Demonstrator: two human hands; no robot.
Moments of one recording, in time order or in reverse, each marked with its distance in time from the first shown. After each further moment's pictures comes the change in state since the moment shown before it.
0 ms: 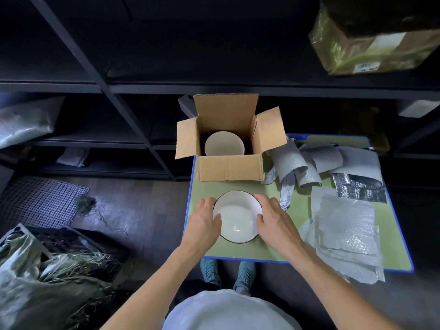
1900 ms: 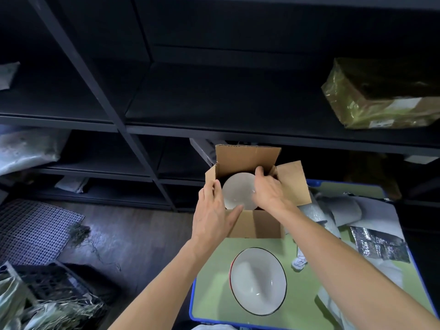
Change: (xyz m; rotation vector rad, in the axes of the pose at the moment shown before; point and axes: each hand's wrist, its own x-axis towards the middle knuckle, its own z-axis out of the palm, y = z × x) left_hand 0.130 0.022 -0.061 0.227 0.328 0.225; right_hand 0.204 -0.091 -0.057 -0.359 0.044 0.018
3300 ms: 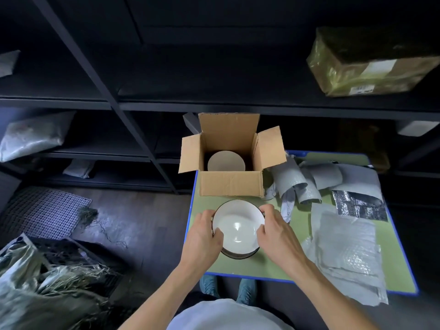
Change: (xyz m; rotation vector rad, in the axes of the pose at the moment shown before) left_hand -0.149 0.030 -0.002 -0.385 -0.276 -0.337; right_hand -0.212 0.065 0.043 0.436 -0.028 -0.015
